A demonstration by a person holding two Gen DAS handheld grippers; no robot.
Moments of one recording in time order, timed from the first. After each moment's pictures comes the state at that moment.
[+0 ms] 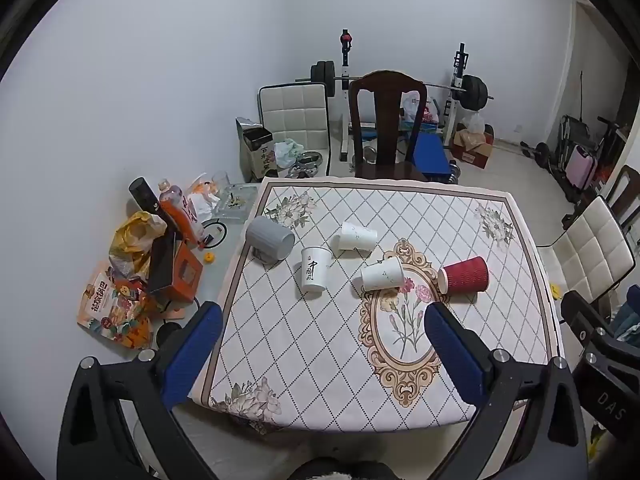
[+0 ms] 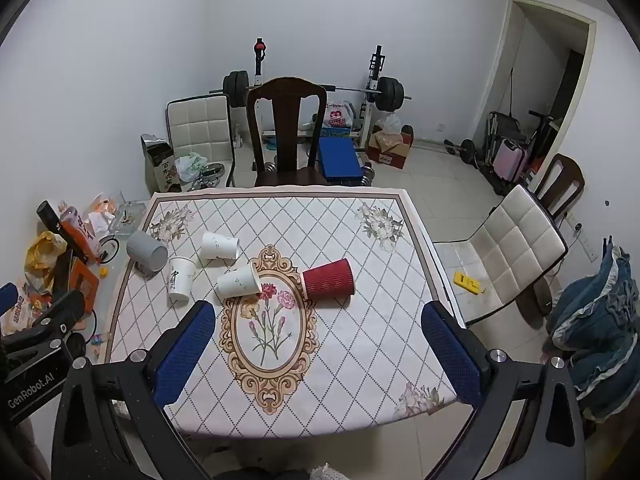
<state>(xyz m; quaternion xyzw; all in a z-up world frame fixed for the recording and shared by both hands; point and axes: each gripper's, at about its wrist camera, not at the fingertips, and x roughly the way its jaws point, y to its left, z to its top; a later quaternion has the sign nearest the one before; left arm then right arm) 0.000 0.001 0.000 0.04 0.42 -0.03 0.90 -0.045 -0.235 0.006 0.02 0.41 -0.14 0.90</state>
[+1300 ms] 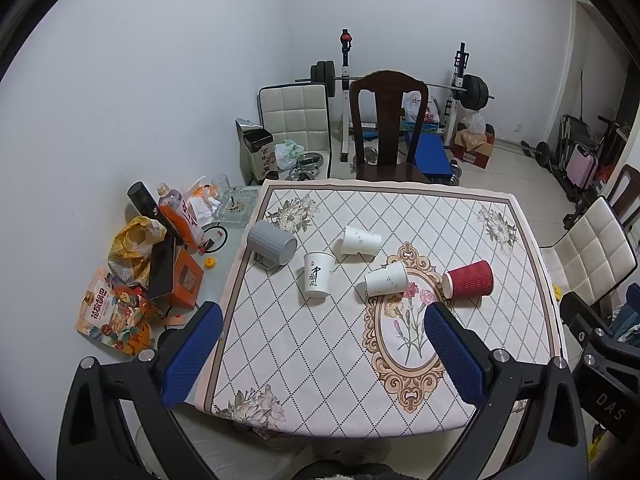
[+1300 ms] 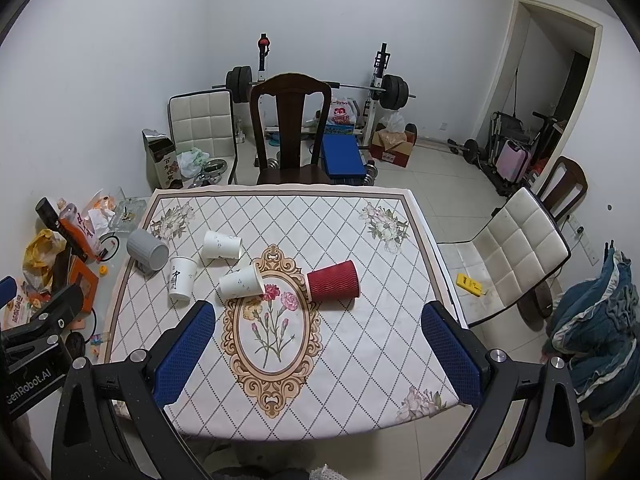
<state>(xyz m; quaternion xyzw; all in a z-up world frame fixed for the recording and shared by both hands) 0.020 -0.001 0.002 0.05 0.43 -0.03 0.90 -0.031 -0.233 0.002 0.02 0.41 -0.14 0.90</state>
